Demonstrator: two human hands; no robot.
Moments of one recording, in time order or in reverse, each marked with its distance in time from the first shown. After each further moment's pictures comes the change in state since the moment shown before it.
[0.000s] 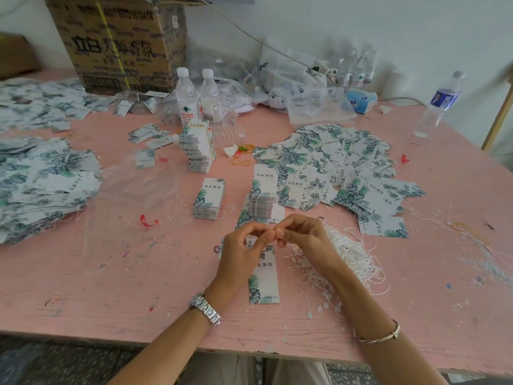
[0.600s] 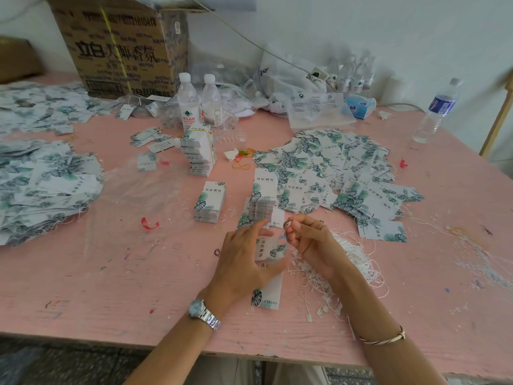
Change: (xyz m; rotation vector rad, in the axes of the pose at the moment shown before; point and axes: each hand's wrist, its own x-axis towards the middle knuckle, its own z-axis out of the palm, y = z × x) left_hand -0.004 0.002 -0.008 0.570 -0.218 0.094; right_hand 0.004 -0.003 -0.009 0.530 0.038 0.122
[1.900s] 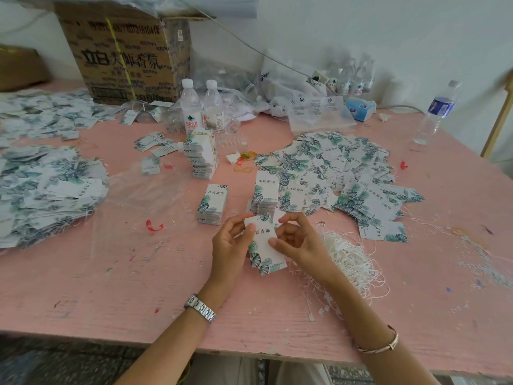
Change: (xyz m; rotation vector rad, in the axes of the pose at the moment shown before) left_hand 0.008 -0.005 -0.002 -1.090 0.336 -0.335; right_hand -0.010 0.018 0.019 -0.587 -0.005 -0.157
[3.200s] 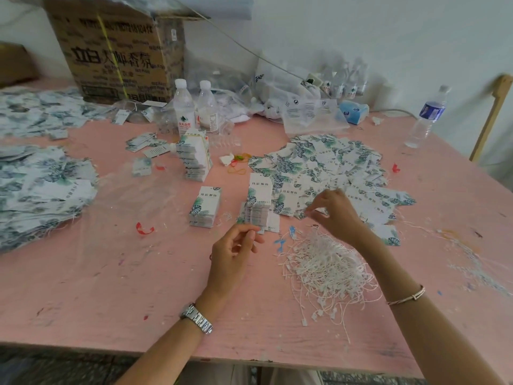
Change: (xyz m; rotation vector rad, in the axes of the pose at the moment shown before) left_hand -0.001 -0.014 -0.001 0.356 -0.106 0.236; right_hand 0.052 -0.021 -0.112 -1.344 0.085 -0.119
